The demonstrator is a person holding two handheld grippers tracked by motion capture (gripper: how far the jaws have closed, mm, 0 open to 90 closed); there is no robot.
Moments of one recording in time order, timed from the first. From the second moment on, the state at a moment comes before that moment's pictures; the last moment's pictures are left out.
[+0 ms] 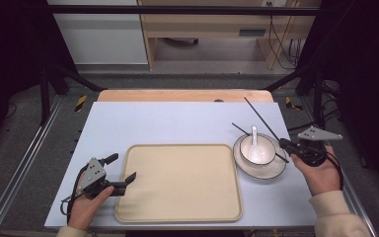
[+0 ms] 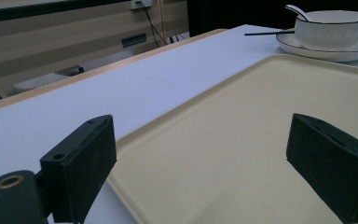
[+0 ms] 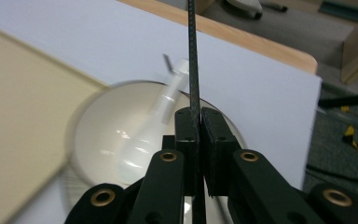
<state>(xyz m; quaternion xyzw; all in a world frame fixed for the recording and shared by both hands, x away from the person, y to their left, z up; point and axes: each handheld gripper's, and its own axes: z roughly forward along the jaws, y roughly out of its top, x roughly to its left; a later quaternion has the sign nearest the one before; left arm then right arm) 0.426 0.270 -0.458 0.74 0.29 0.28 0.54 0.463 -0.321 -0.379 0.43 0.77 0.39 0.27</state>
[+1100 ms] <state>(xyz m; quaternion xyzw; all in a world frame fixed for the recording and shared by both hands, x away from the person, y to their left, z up) 0.424 0.271 -0.456 0.74 0.29 0.28 0.54 0.380 -0.122 -0.462 0.46 0.80 0.35 0.17</state>
